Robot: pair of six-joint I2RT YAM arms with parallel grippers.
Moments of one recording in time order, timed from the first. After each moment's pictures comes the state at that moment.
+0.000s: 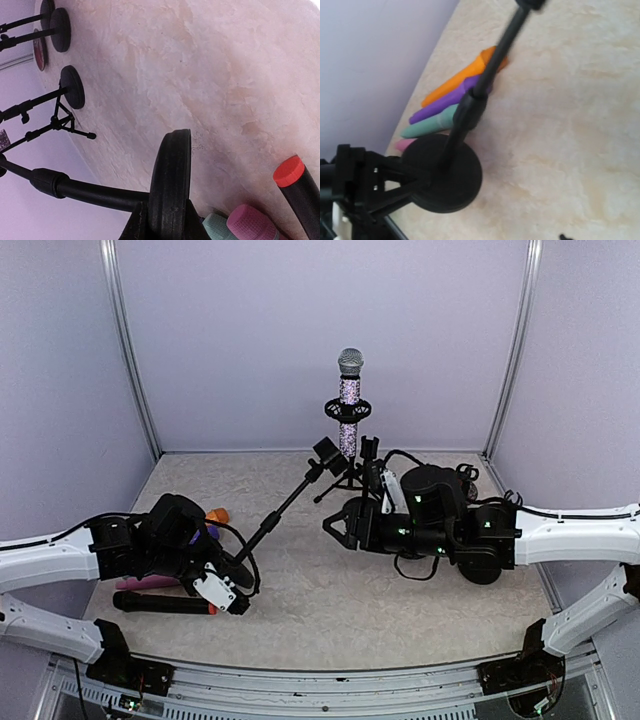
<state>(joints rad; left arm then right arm) -0.87 1.06 0.70 -0.50 -0.06 1.60 1.11 1.33 0.96 -0.02 0.11 0.84</state>
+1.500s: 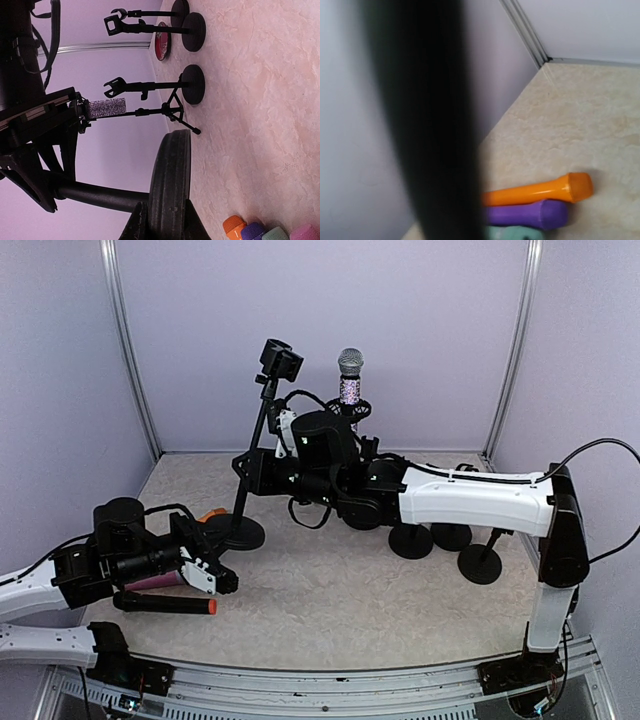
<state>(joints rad) -0.90 0.73 0.53 -0.09 -0.05 1.51 1.14 1.92 1.70 0.06 0.19 0.59</state>
